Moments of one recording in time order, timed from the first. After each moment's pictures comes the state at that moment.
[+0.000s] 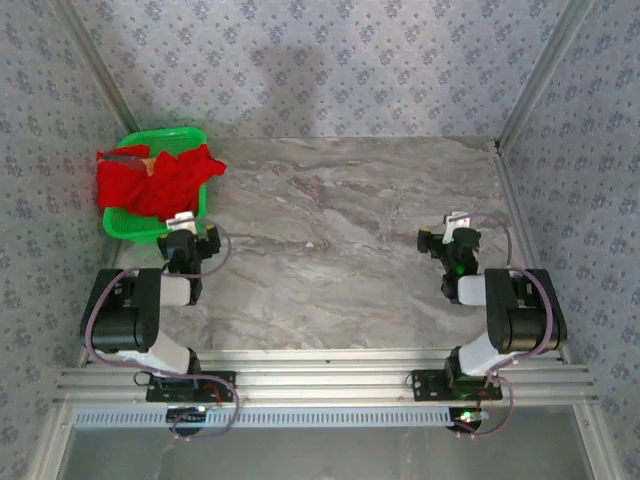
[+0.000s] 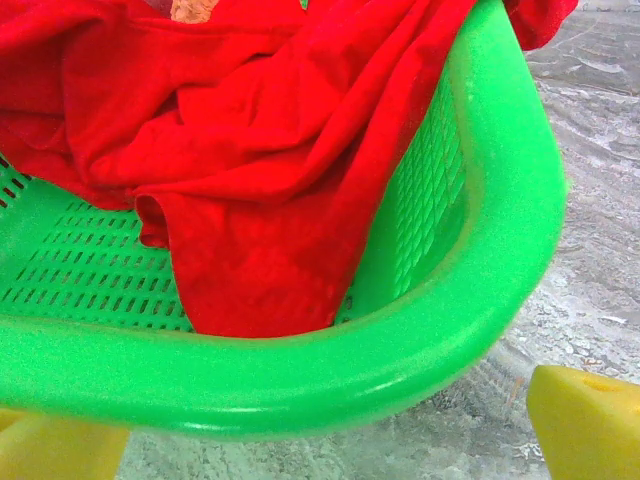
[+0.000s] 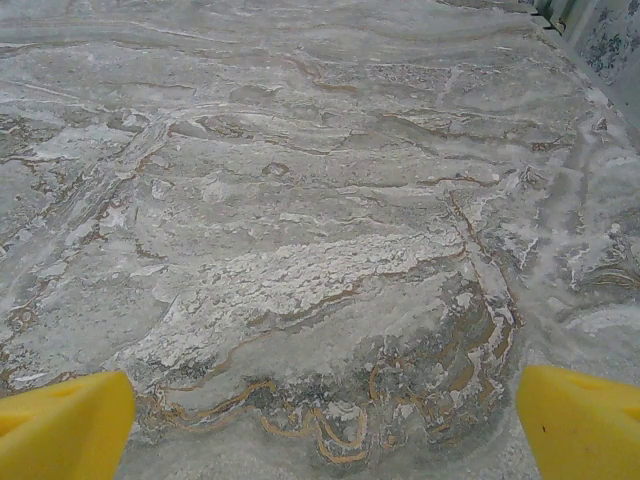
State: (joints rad) left arm -0.02 1.54 0.37 0.77 -0.26 -0.07; right arm -0.02 1.53 0.37 0.73 0.07 -0.01
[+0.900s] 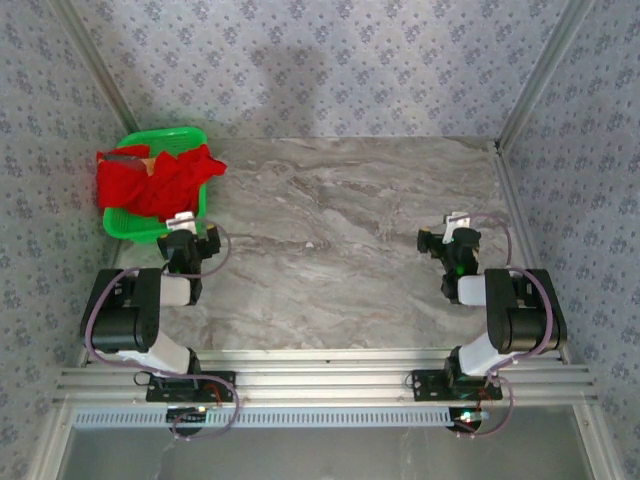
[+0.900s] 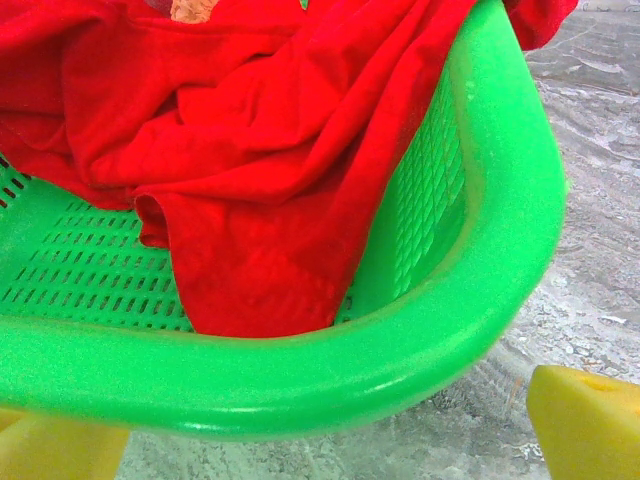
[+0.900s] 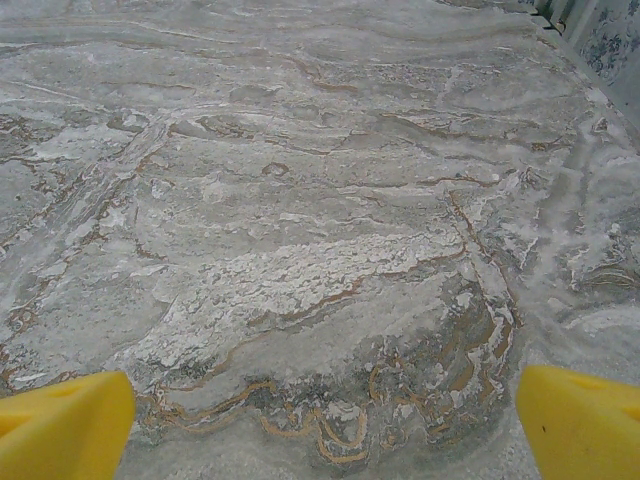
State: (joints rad) left arm -0.02 1.54 0.37 0.77 -0.26 -0.07; right arm -0.02 1.53 0.37 0.73 0.07 -0.01
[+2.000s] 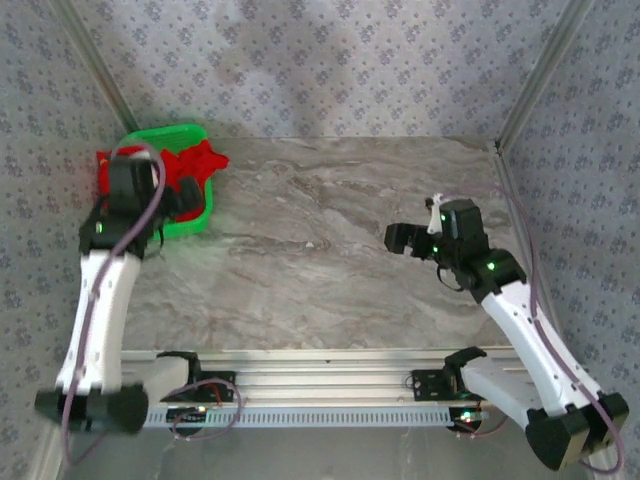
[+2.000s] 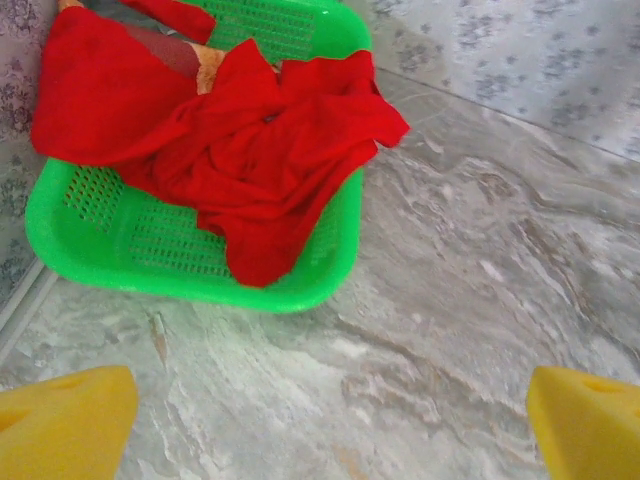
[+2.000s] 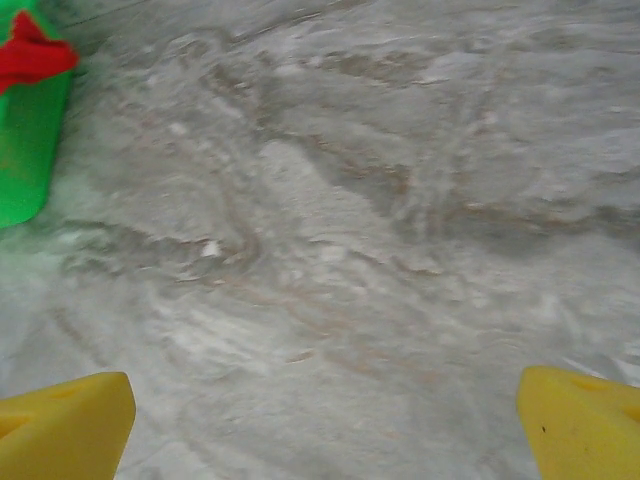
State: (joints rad) left arm -0.03 1.19 1.44 -0.95 -0.13 -0.35; right arm 0.37 0.96 0.99 -0.72 -0.12 0.41
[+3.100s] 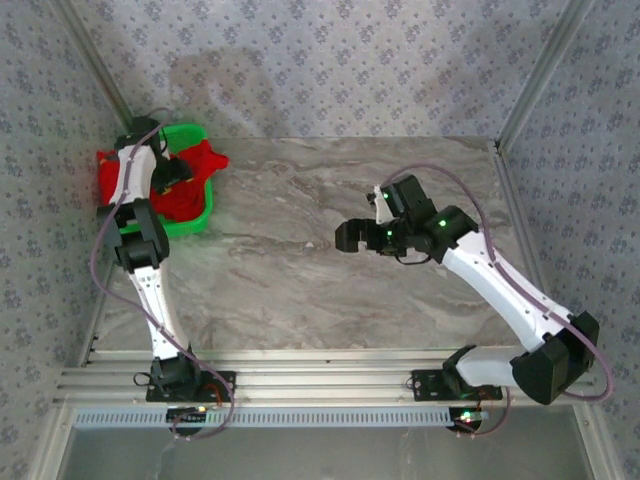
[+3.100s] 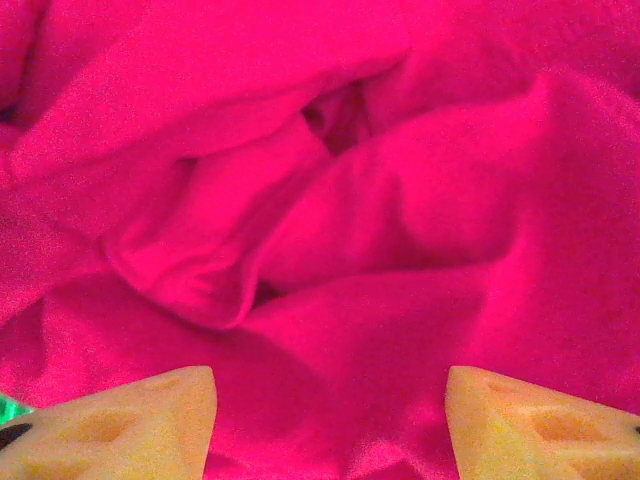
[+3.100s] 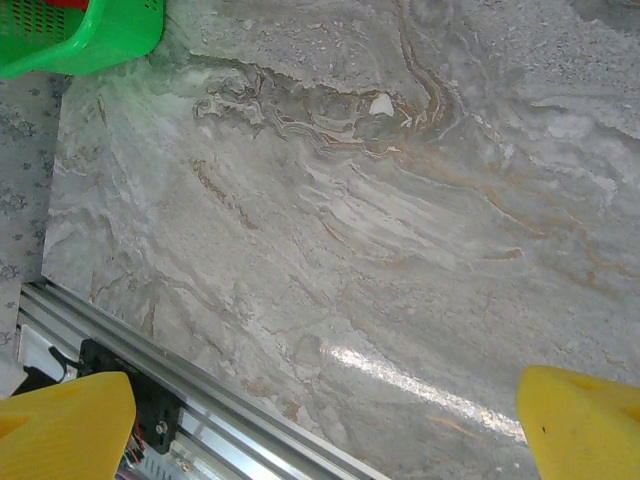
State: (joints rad) left arm 0.20 2.36 2.24 -1.06 0.12 -0.30; right arm 0.59 1.27 1.26 -0.88 -0.29 0.56
